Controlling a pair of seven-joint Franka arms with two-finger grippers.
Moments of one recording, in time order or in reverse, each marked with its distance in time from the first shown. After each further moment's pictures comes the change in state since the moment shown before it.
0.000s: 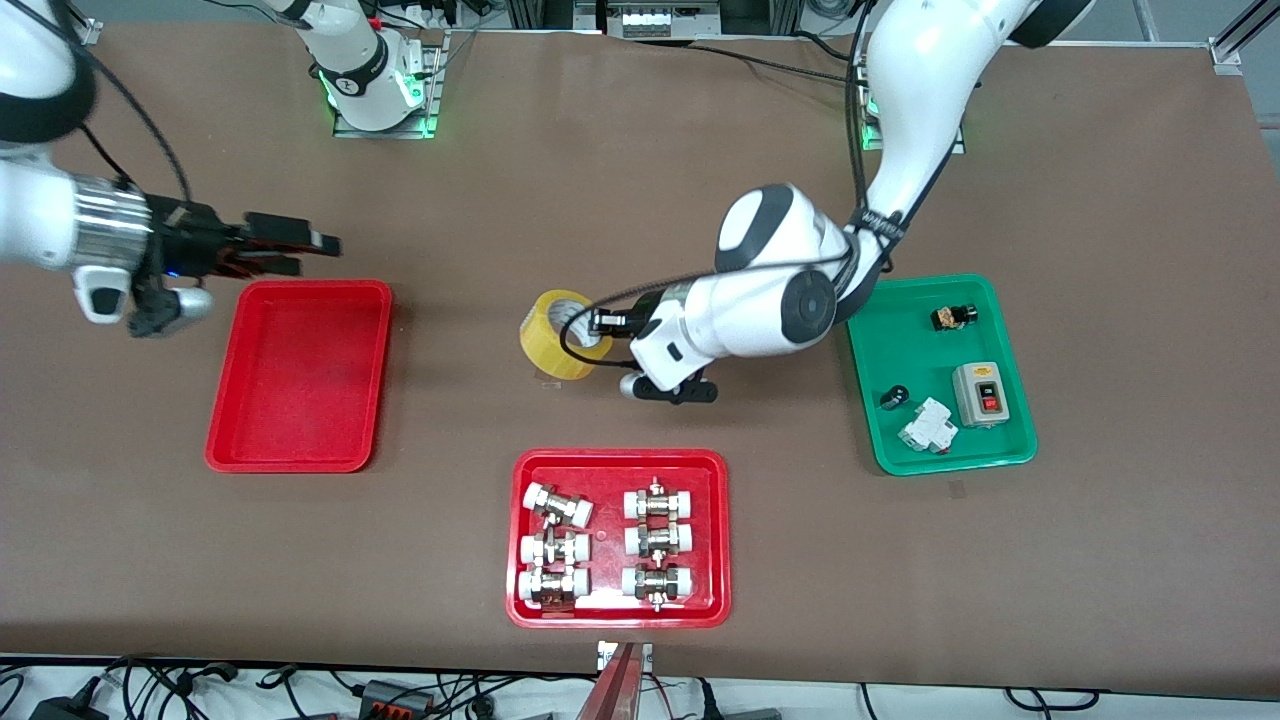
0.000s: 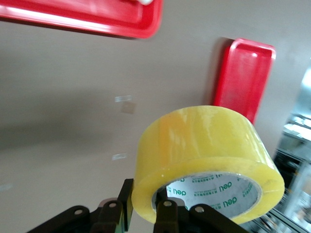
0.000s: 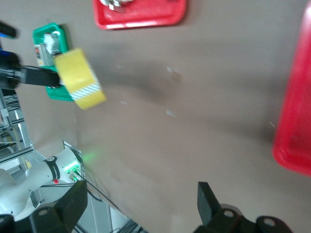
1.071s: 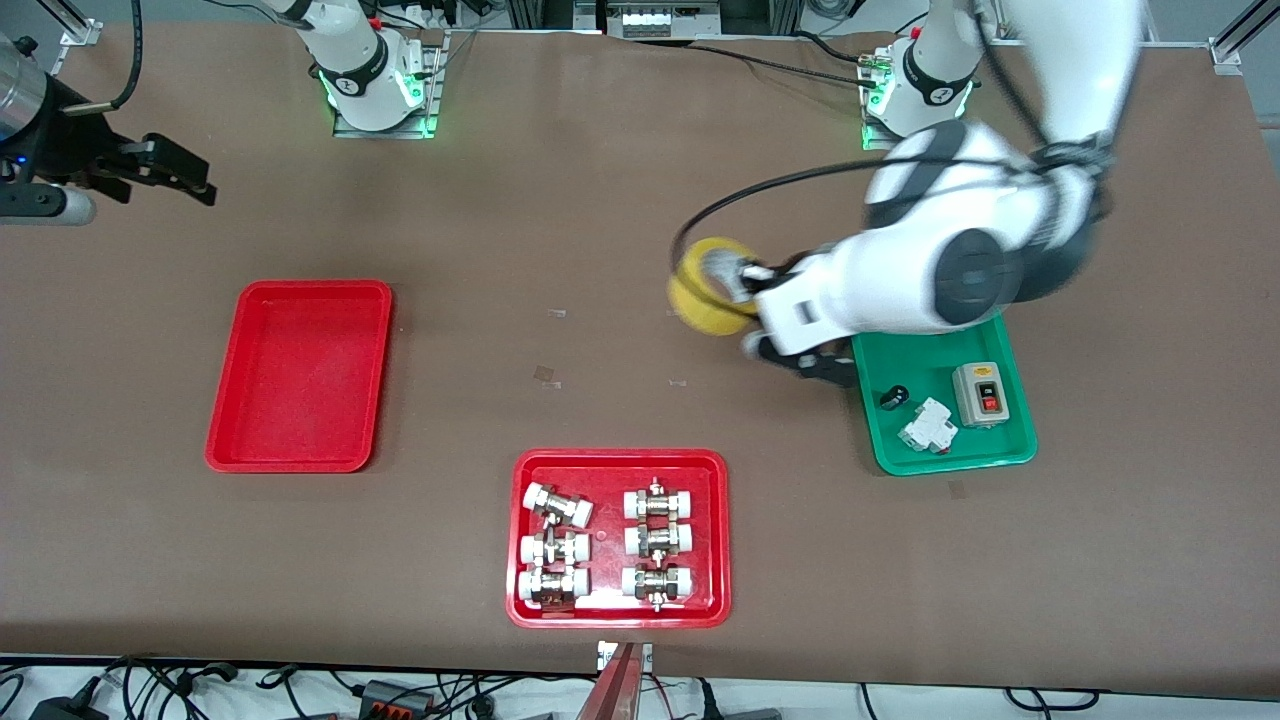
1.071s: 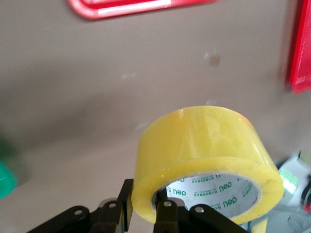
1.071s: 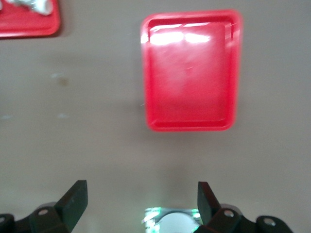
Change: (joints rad) left arm 0.137 -0.199 0.001 -0.013 0.336 -0.436 0.018; right arm 0.019 -0.185 -0.001 0.126 -0.532 -0.192 0.271
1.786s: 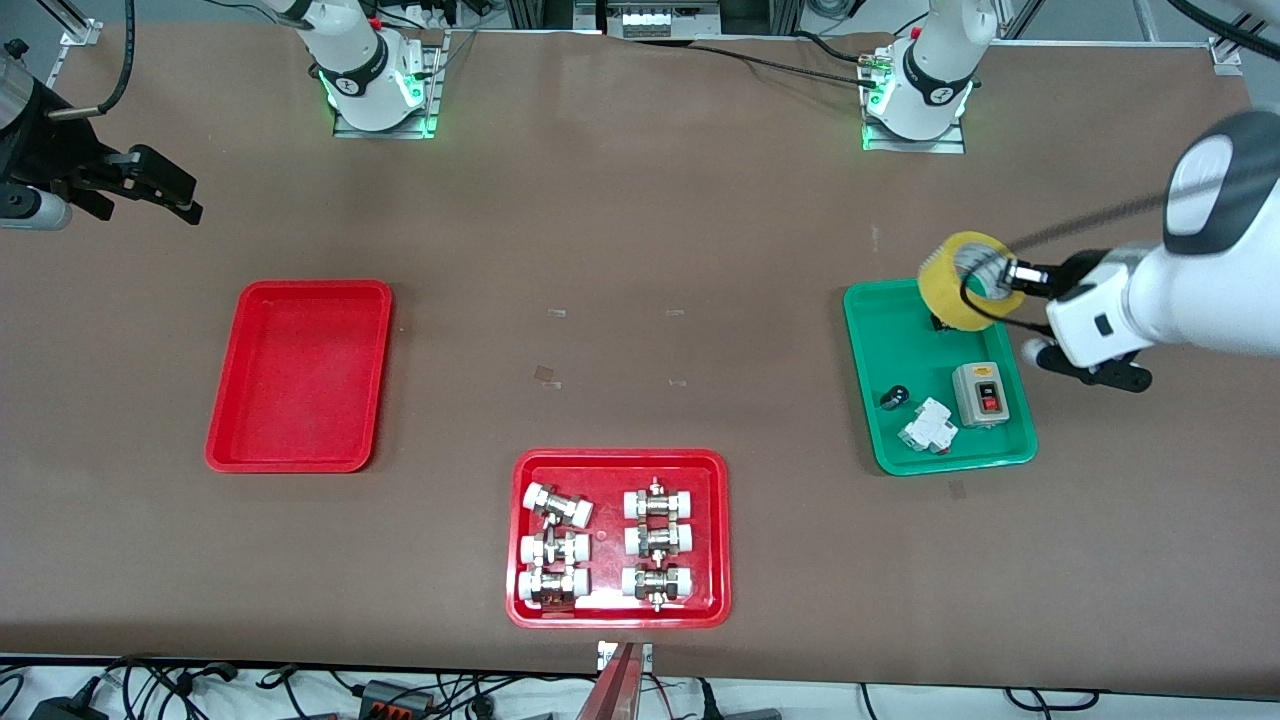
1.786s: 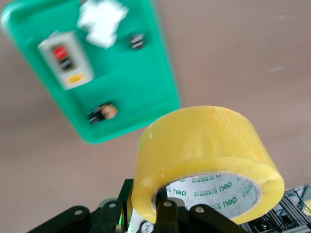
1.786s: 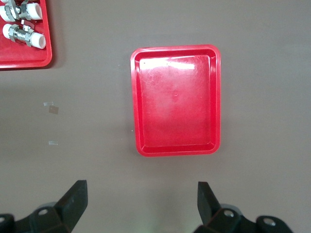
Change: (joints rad) left arm 0.307 -0.196 0.113 -0.038 0.193 -0.429 0.427; right arm 0.003 -0.007 0.003 0.000 -0.106 0.120 0.017
